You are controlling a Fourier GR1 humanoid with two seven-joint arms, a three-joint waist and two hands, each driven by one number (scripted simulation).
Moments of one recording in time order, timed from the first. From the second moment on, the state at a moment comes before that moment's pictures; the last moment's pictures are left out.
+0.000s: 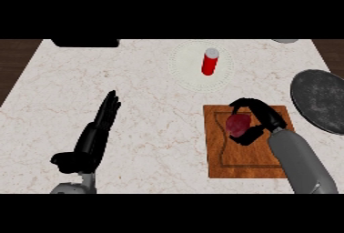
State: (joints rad) left arm -0.04 0.06 -0.16 -1.57 0.02 0.06 -0.10; right arm -0.52 -0.25 0.05 -0.69 0.64 0.11 -0.29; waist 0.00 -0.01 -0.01
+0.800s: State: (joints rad) left arm 0.02 0.08 -0.13 -1.59 0.02 0.05 -0.12; right arm -0.22 -0.37 0.12 -1.32 0.81 -0.06 -0.08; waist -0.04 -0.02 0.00
